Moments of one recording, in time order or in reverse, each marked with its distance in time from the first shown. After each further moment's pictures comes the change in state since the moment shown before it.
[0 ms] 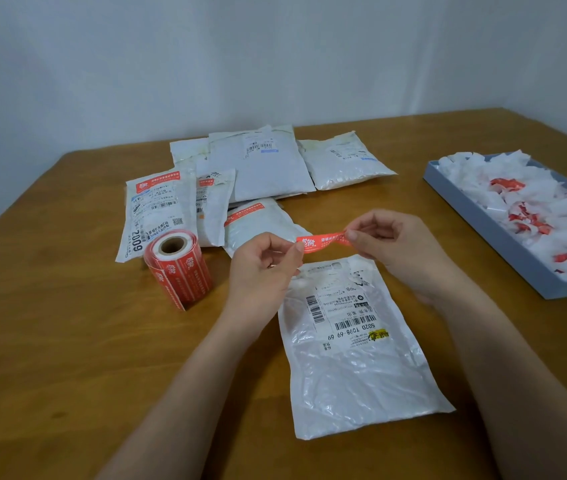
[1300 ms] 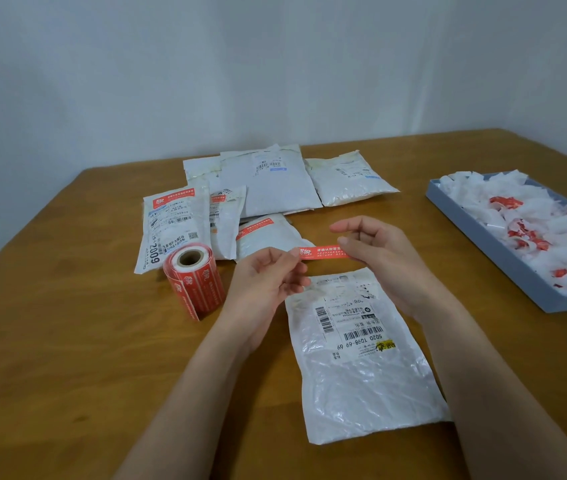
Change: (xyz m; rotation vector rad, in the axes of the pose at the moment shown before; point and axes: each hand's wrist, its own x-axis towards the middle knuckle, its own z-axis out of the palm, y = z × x) left_hand -0.001 0.012 -0.017 -0.370 -0.136 -0.220; right_hand 0.001 -0.016 0.022 0.196 -0.077 -0.013
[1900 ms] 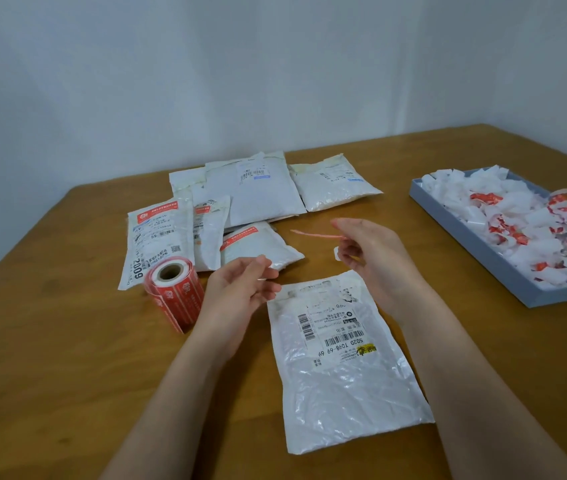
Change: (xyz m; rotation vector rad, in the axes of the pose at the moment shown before) left_hand 0.006 -0.002 -0.004 0.093 0.145 -0.042; right_hand 0.007 -0.002 -0.006 0.326 0.248 0.207
